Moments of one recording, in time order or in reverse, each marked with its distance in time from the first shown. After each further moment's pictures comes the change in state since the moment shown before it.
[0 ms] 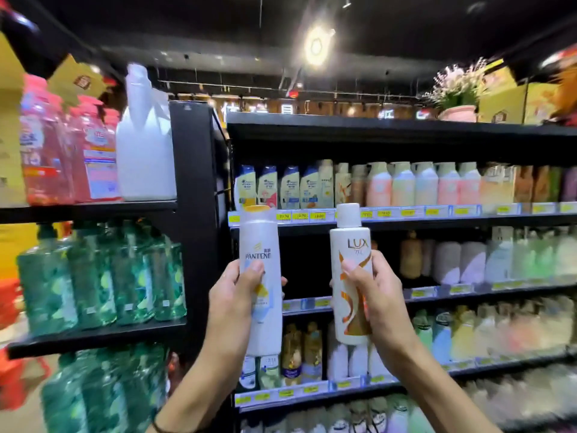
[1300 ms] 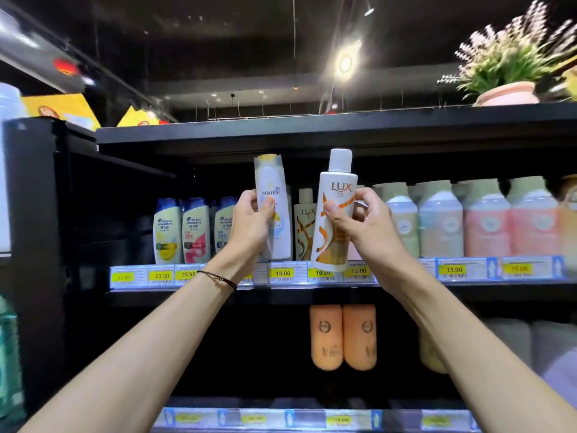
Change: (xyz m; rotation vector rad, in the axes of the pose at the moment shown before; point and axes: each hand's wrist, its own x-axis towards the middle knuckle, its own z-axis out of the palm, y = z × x) left_hand 0.356 -0.100 0.226 0.350 0.246 0.270; right_hand 0.356 0.075 -0.183 0.011 -0.152 -0.166
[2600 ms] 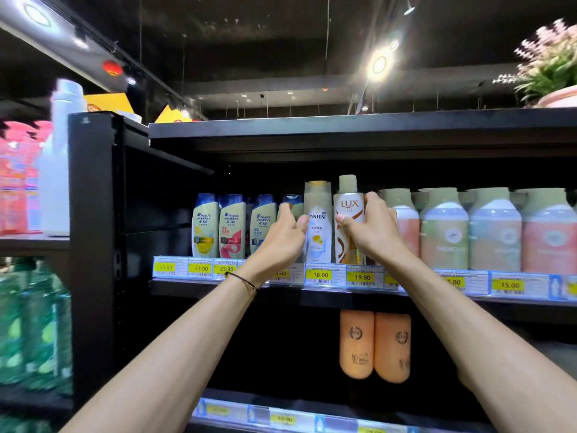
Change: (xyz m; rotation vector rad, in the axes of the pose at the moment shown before) left_hand -0.005 -0.009 -0.027 0.499 -0.274 -0.088; right_hand 0.048 0.036 0.044 -0.762 0.066 0.048
